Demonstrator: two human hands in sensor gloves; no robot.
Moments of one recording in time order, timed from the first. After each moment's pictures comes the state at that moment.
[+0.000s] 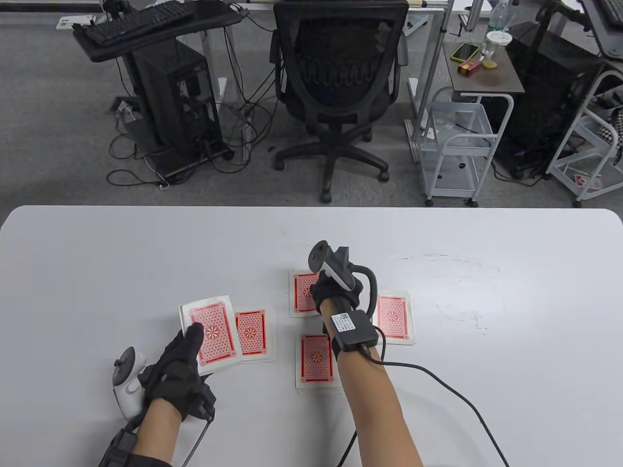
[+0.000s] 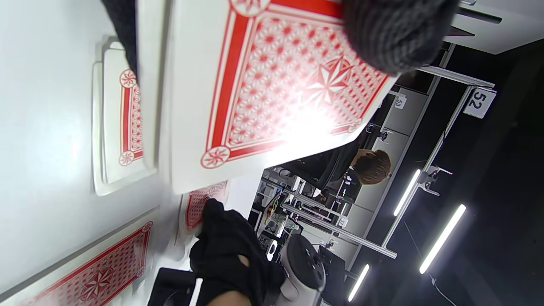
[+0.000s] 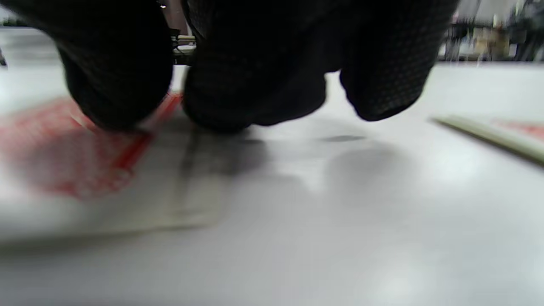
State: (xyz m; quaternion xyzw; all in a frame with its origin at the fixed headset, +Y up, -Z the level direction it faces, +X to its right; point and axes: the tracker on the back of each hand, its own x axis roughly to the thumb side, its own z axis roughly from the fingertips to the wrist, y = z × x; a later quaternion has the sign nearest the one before) left_hand -0.292 -0.792 -0.328 -0.10 0.11 0.80 0.58; right_hand 0.035 -0.762 -0.536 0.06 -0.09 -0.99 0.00
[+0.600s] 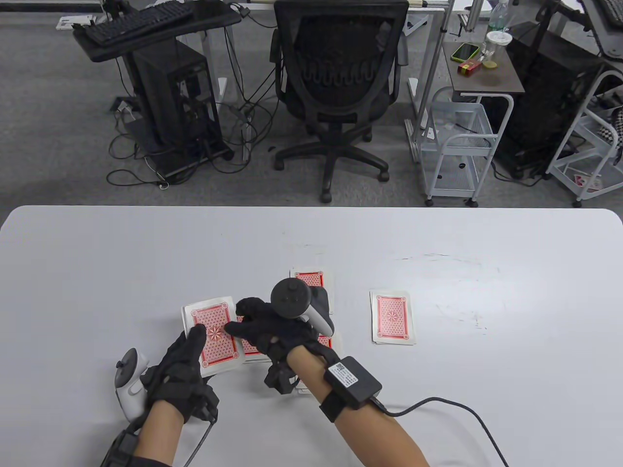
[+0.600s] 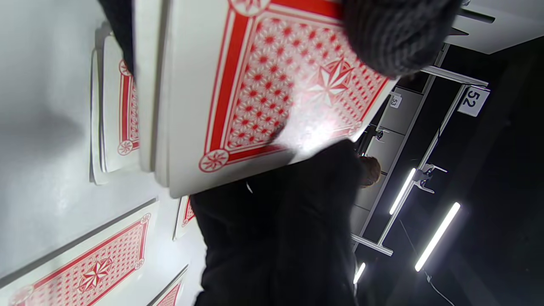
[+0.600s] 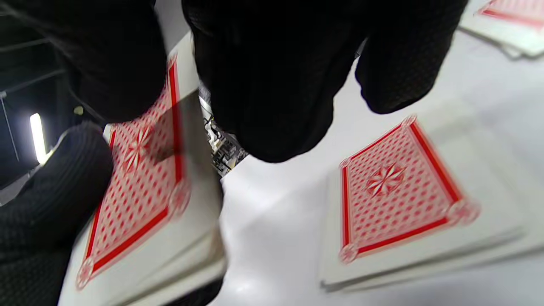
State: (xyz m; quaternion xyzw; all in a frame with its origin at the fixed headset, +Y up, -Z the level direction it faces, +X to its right) left_hand -0.283 -0.788 -0.323 -0.09 0.10 0.81 0.58; right_hand -0.057 -0.723 -0.405 -0.22 -0.12 -0.88 -0.42
